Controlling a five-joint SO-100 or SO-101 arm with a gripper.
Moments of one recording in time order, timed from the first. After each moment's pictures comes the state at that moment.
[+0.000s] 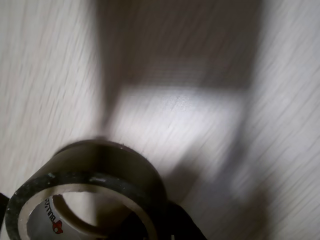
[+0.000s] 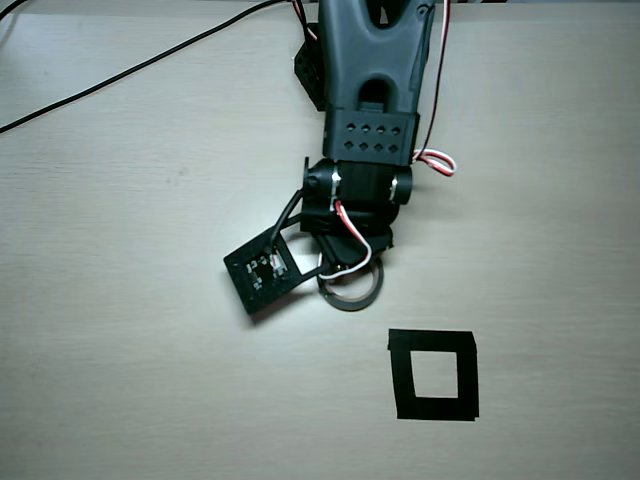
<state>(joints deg) 0.3 111.4 132.8 50.7 -32.1</state>
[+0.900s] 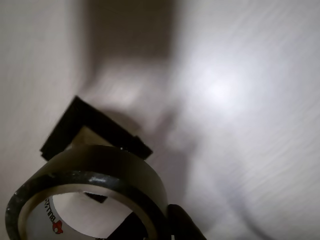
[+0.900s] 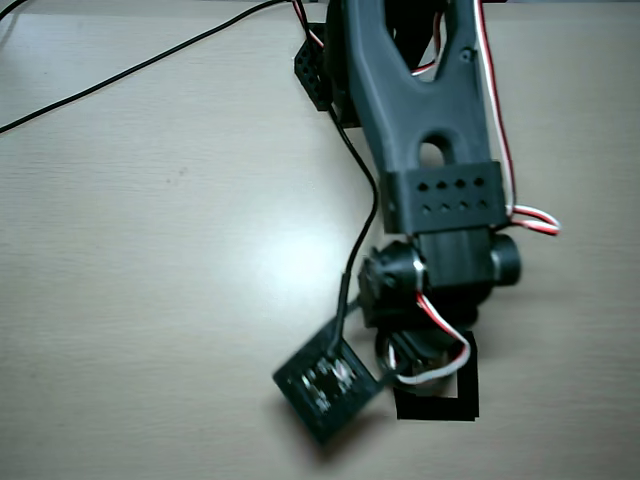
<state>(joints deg) -10.8 92.6 88.5 74.0 -31.8</state>
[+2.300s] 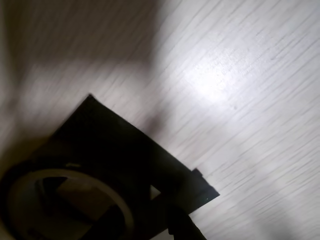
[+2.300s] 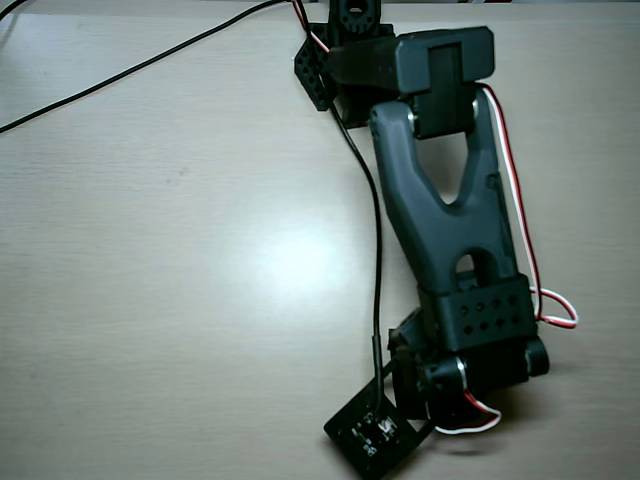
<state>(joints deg) -16.4 63.5 68.8 72.1 -29.3</state>
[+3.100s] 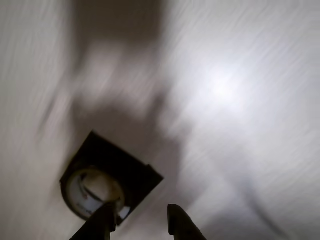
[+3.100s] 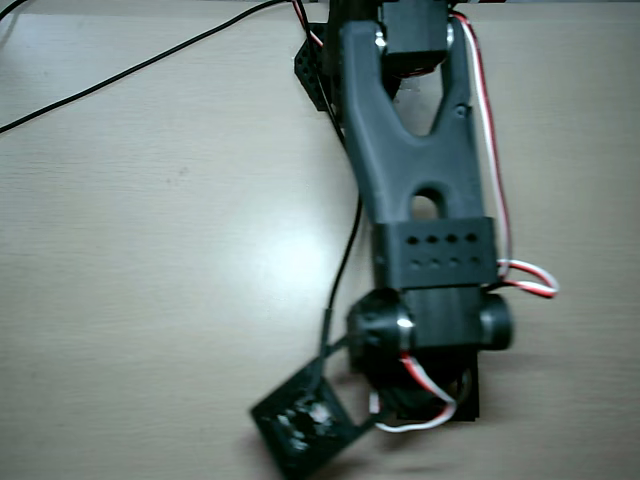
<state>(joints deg) -5.2 82.3 72.8 80.2 -31.6</state>
